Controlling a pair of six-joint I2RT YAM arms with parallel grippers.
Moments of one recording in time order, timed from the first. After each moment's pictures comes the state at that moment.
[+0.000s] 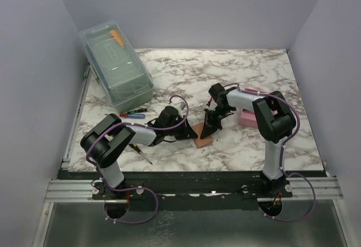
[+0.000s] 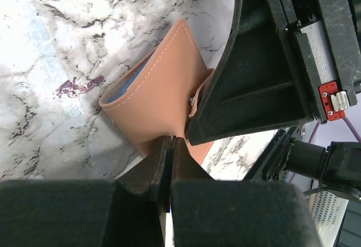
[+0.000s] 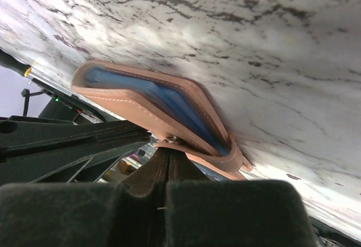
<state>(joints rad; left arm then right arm) -0.74 1.70 0.62 0.47 0.36 -0.88 0.48 2.02 1.25 -0.78 -0.60 0.60</state>
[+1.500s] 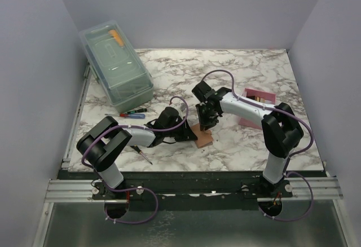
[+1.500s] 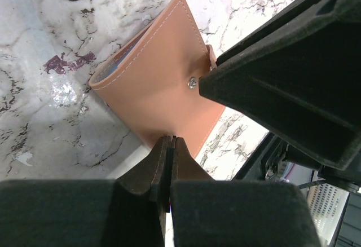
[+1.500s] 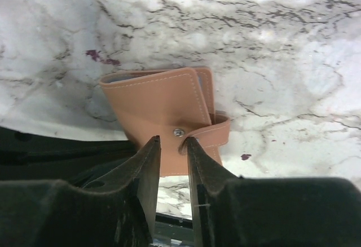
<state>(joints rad) -0.75 1.65 0.61 0.41 0.36 -0.87 0.70 1.82 1.31 -0.78 -0.02 0.53</state>
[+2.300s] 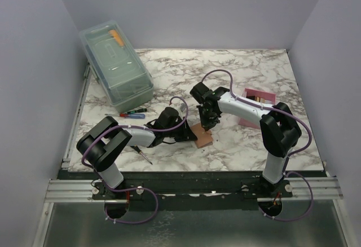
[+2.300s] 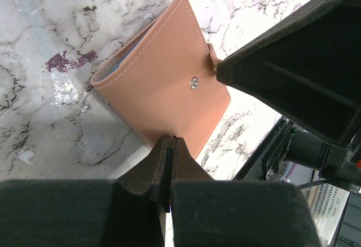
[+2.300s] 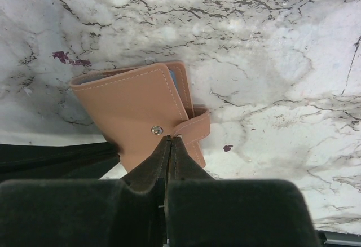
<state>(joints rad) -0.75 1.65 0.61 0.41 0.36 -0.87 0.73 1.84 1.34 -0.86 0.09 0.56</state>
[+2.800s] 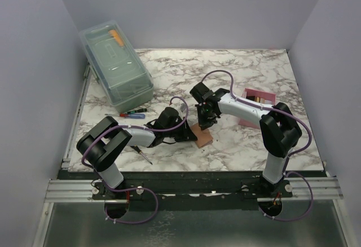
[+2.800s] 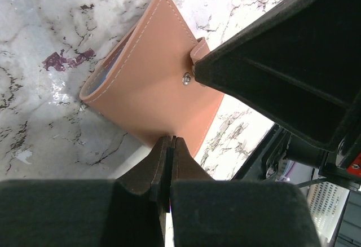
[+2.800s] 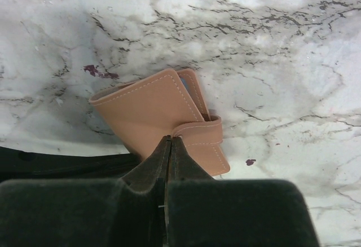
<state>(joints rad) -0.75 1.65 0.61 0.41 0.37 -0.87 0.73 1.84 1.31 -0.78 0.06 0.60</state>
